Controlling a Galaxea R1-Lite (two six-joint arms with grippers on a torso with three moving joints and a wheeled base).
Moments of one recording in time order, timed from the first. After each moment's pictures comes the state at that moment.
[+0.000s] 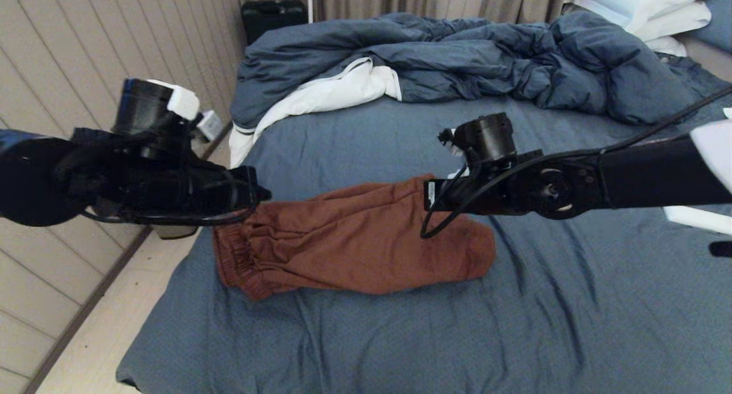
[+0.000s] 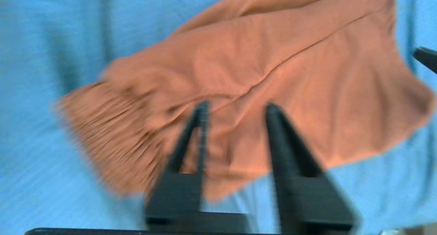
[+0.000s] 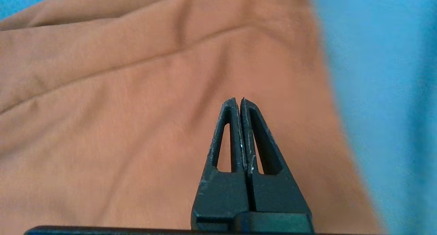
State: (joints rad) left arm -0.39 1.66 -1.22 0.11 -0.04 -0.38; right arm 0.44 1.97 -1.47 0.01 -0.17 0.25
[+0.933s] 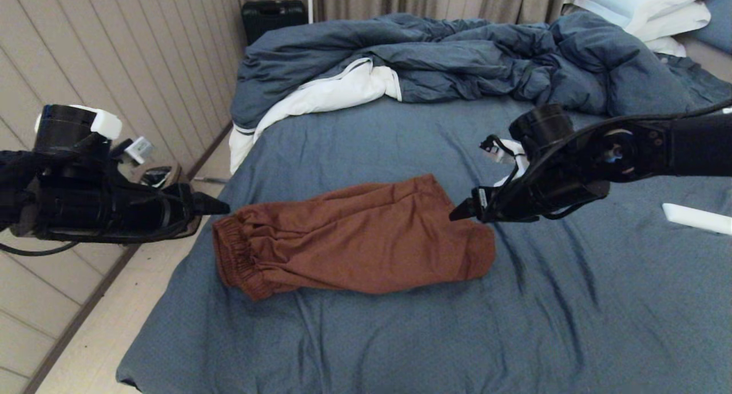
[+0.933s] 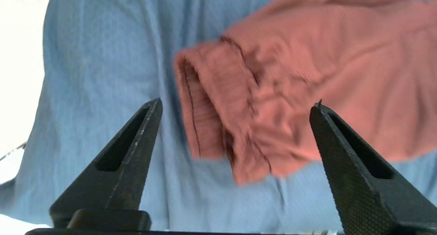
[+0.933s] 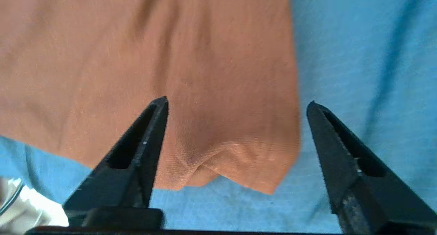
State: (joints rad) left arm -0.13 1.62 -1.07 0.12 -0.22 -0.40; right arm 0.25 1.93 -1.55 0.43 0.15 0.16
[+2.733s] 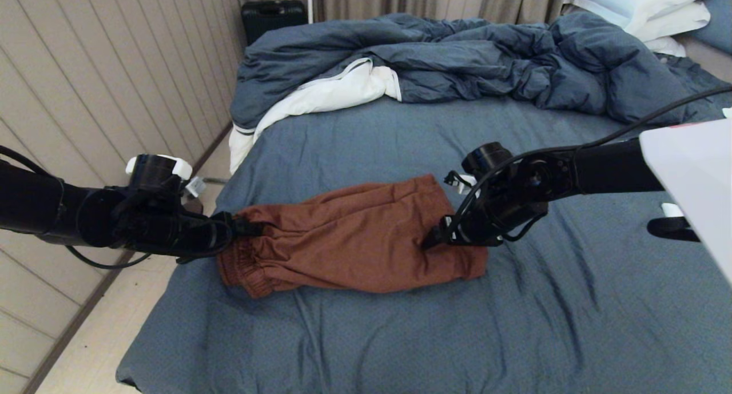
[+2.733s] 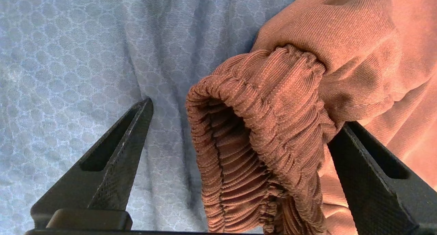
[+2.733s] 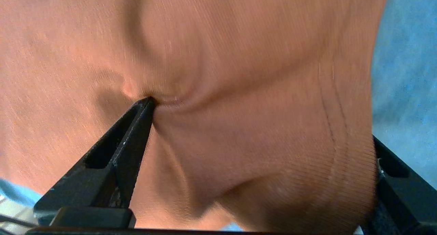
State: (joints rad) left arm -0.14 1.91 -1.09 -0.02 -0.27 -0.42; right arm 0.30 2.15 -1.66 0.46 0.18 0.20
